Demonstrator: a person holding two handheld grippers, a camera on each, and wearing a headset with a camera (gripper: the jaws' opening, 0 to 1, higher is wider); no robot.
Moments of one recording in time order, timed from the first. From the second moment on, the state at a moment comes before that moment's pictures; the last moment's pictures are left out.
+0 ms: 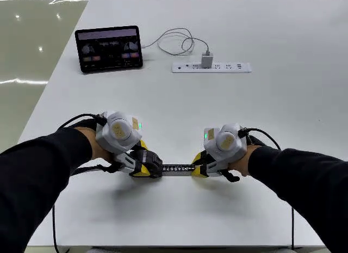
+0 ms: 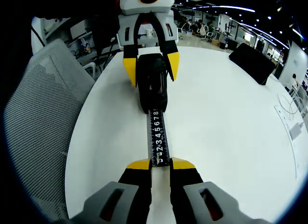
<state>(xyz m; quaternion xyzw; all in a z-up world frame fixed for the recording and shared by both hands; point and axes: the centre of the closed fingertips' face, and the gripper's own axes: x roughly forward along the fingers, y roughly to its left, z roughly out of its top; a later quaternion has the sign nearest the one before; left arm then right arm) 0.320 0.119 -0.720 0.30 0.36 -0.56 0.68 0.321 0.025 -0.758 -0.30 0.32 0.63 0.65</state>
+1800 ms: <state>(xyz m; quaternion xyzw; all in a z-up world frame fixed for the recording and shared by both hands) 0.321 0.119 -0.721 0.30 0.36 -0.55 0.69 0.321 0.018 -0.756 -0.30 0.32 0.64 0.63</state>
